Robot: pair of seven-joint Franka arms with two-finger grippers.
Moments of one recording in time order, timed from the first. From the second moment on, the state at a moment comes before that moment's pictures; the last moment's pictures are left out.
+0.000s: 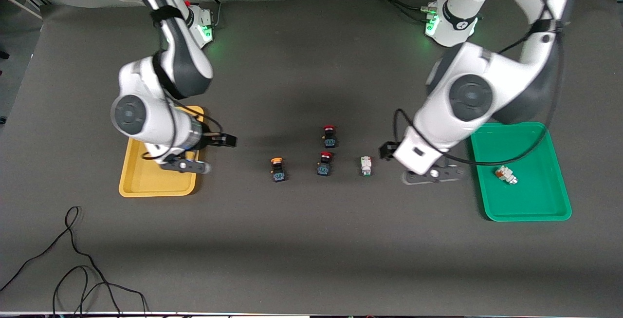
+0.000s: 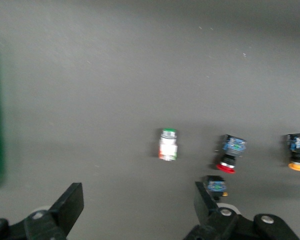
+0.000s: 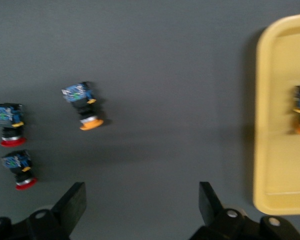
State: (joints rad) left arm -0.23 0.41 -0.29 -1.51 0.05 1.88 -0.65; right arm 0.70 0.34 -0.35 -1.80 0.31 1.97 0.37
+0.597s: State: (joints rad) left arm -0.28 0.60 -0.29 -1.61 0.11 2.13 -0.73; right arm 0.82 0.63 -0.33 -1.73 0.41 2.32 0.44
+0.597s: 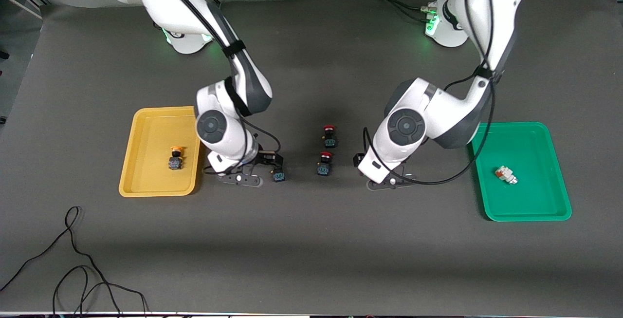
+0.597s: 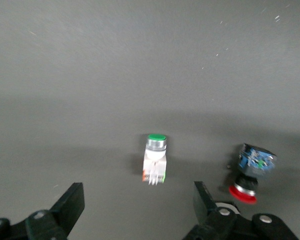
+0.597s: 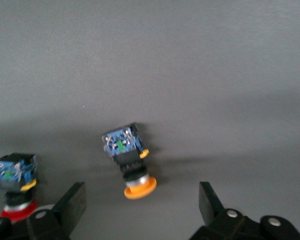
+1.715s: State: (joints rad) left arm -0.33 0.70 -0.28 -1.72 0.17 2.34 -0.76; right arm 0.82 0.76 -0.29 -1.63 0.42 2.40 0.45
